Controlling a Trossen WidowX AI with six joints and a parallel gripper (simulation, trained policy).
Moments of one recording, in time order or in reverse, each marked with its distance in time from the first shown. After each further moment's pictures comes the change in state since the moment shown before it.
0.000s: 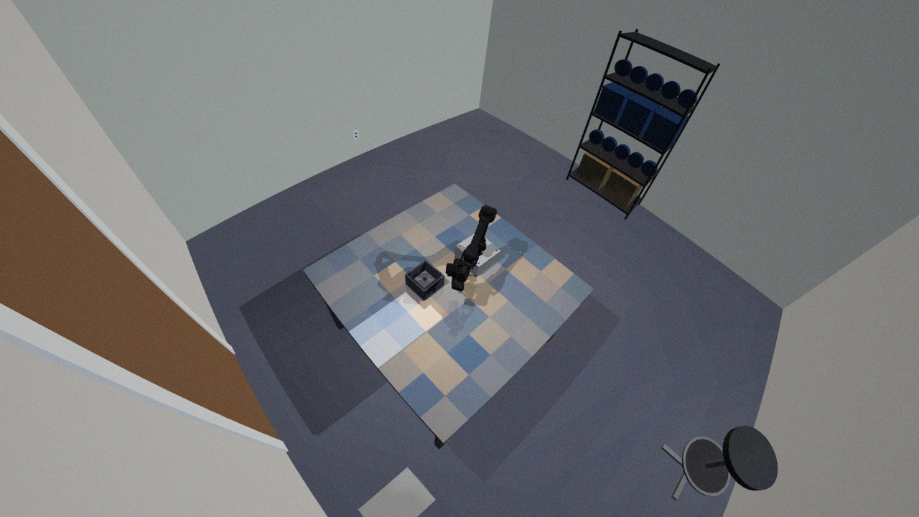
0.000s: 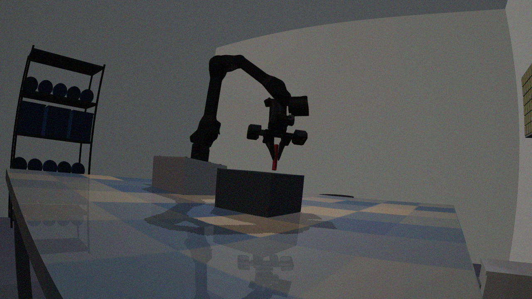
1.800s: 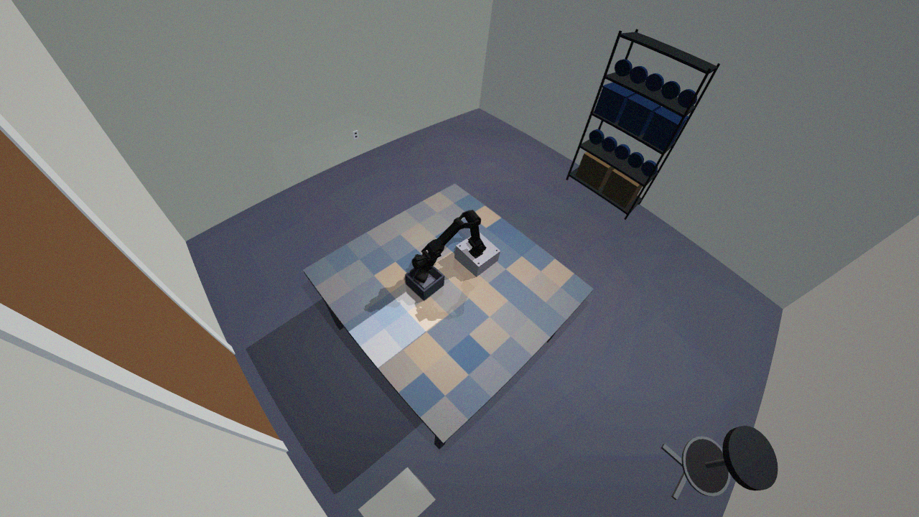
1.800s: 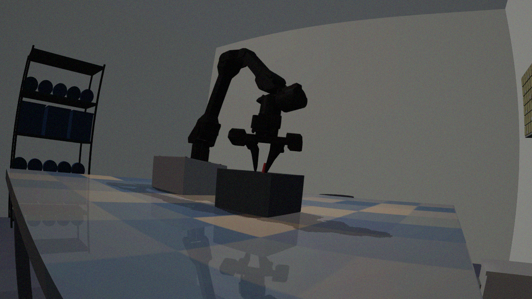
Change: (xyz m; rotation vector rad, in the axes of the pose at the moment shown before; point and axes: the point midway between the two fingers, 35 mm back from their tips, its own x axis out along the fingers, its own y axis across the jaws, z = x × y) arm 0.094 -0.060 0.152 0.279 0.062 -0.098
